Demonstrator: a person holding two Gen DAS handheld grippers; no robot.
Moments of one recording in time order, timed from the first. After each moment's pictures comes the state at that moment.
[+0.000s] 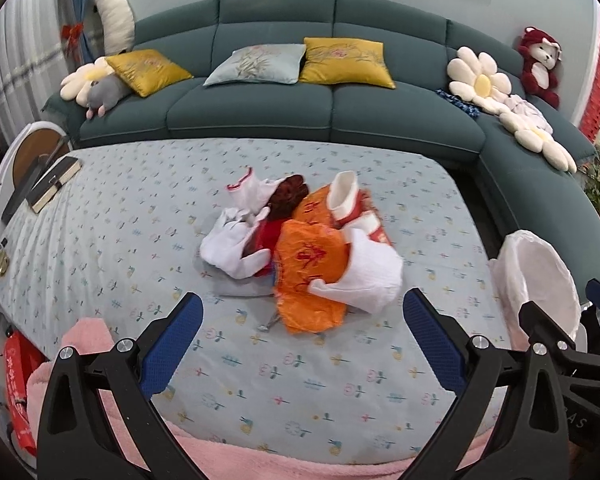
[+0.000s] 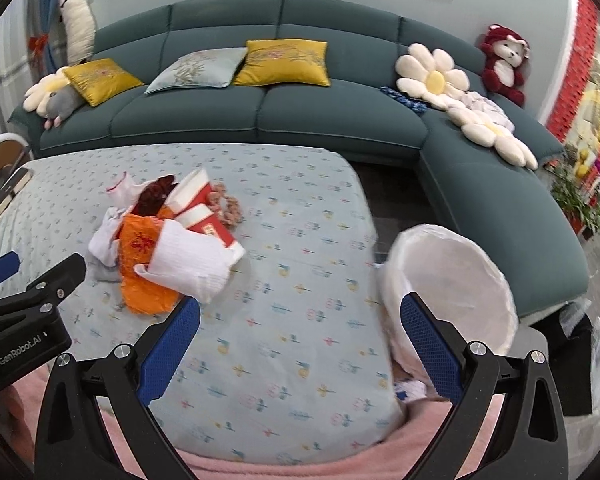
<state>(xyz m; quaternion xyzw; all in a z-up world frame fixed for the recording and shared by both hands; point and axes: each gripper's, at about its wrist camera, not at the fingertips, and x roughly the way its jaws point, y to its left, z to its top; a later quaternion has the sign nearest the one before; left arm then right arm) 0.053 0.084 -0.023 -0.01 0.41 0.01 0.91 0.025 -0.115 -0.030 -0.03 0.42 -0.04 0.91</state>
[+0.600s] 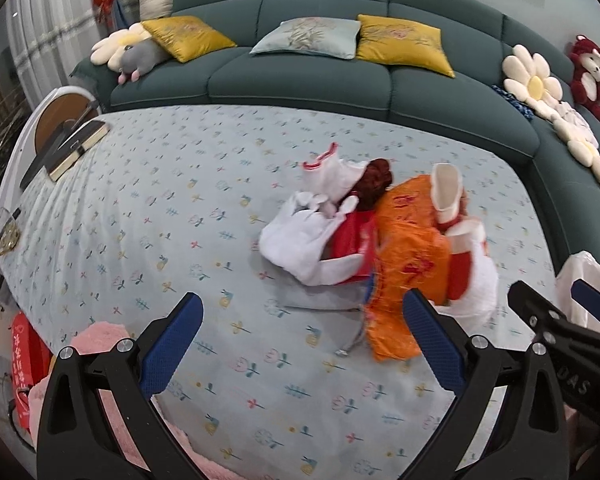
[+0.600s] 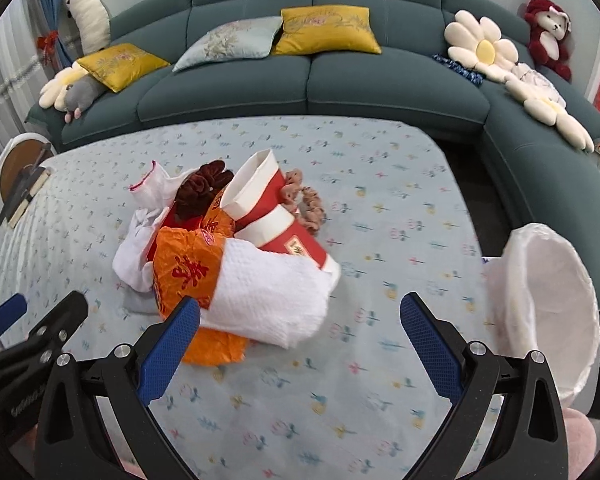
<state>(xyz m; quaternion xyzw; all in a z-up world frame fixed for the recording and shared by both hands) 0.103 0.155 -0.071 -0.04 0.45 0.08 0.89 0.118 -0.046 -0.089 0.01 0.47 0.02 0.88</state>
